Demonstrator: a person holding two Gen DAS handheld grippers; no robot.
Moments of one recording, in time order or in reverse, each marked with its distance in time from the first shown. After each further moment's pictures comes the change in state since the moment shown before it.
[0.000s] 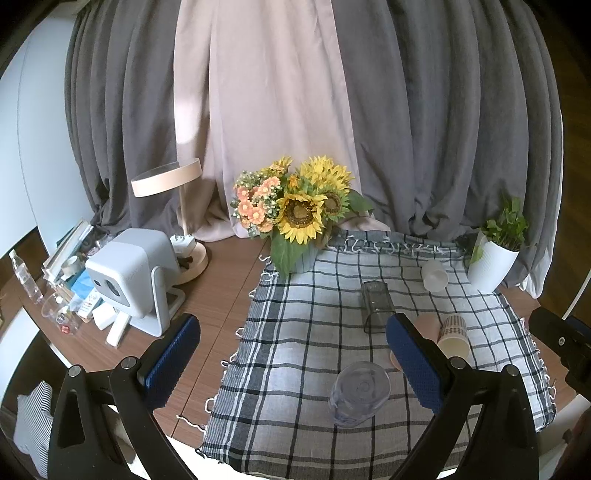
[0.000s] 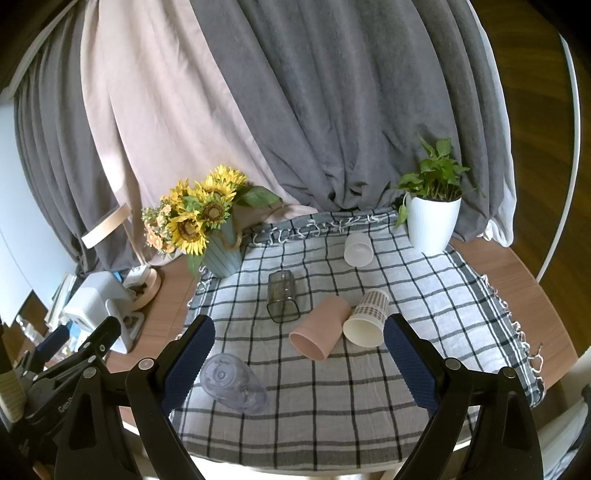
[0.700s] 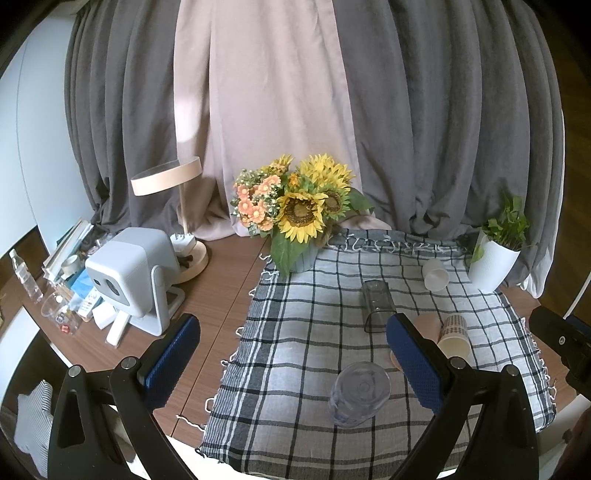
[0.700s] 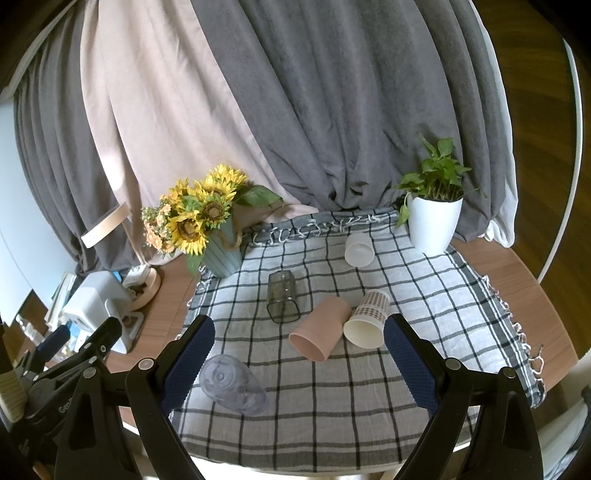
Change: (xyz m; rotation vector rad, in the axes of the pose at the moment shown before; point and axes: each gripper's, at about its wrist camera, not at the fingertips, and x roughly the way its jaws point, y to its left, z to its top) left arm 0.003 0.000 0.001 -0.002 0.007 0.000; right arm 0.003 0.001 0.000 -0.004 0.001 0.001
